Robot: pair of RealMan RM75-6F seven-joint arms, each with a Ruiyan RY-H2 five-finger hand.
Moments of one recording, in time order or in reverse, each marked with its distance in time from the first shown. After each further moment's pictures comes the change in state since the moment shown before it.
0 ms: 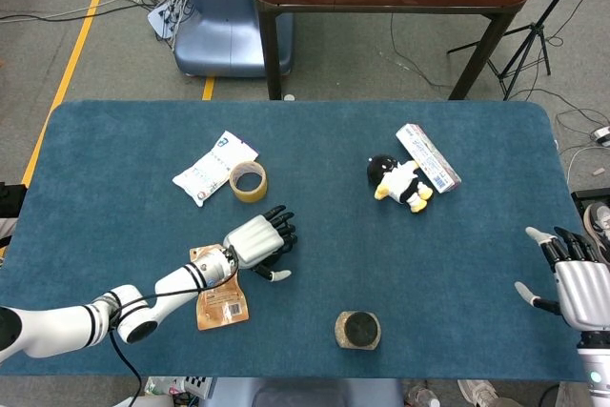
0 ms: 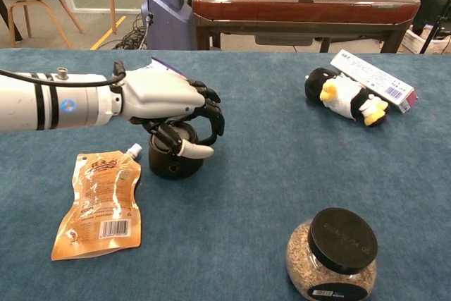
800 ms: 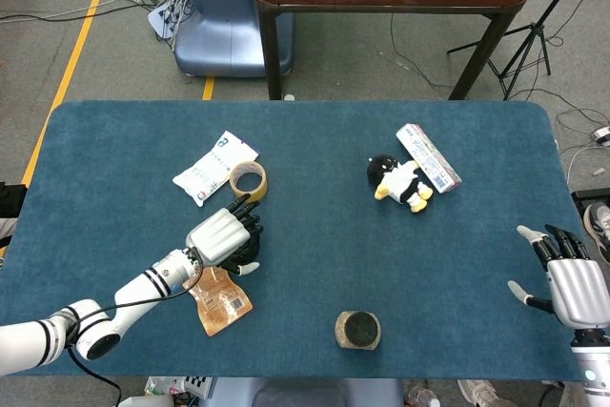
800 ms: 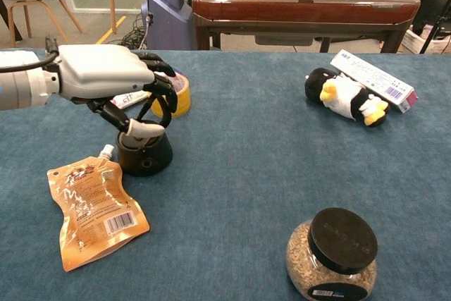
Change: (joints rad) left arm 0.109 0.166 0.041 -0.147 -0.011 0.147 0.161; right arm 0.010 -0.007 0.001 0.000 -0.030 0.003 0.007
